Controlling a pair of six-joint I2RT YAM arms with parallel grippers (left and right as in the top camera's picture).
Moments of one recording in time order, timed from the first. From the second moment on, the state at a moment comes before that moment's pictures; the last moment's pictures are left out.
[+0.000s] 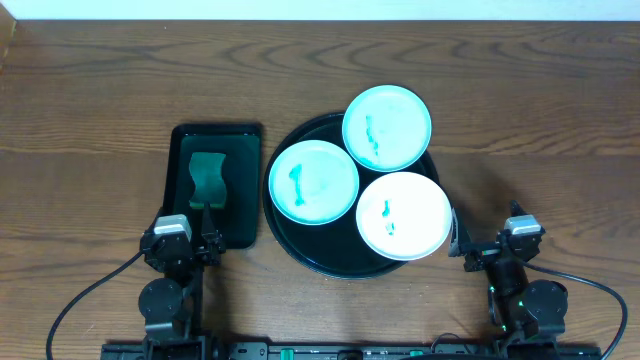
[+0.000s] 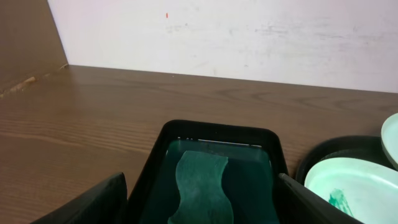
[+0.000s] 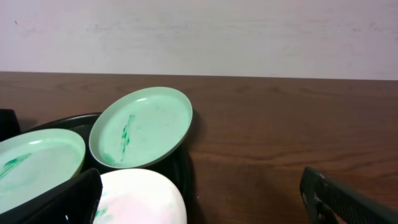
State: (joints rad) left arm 0.08 0.01 0.04 -0.15 -0.03 -0.05; right arm 0.07 0.05 0.01 -0.06 -0.10 0.06
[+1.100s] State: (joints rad) left arm 0.08 0.02 0.04 -0.15 -0.04 -0.10; right arm 0.07 0.05 0.01 0.01 -0.12 0.06
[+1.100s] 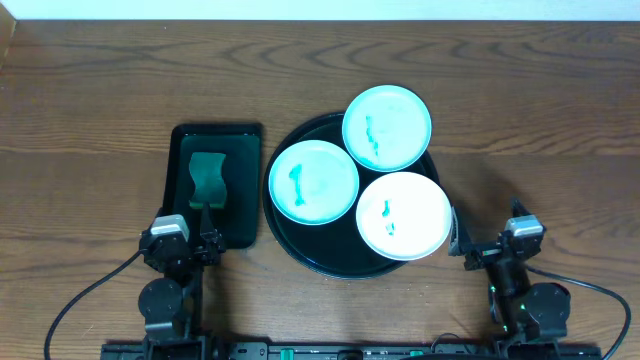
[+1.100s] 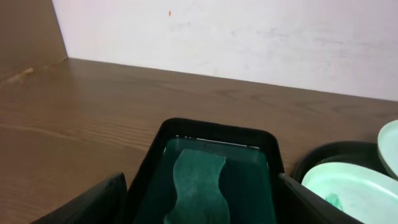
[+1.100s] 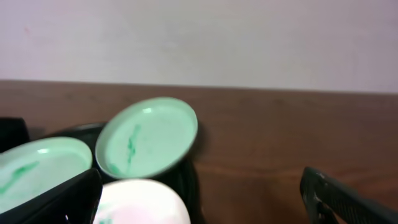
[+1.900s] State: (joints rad) left arm 0.08 1.00 1.08 -0.96 0.08 -0.12; right arm 0.07 0.92 0.90 -0.42 -0.40 0.06
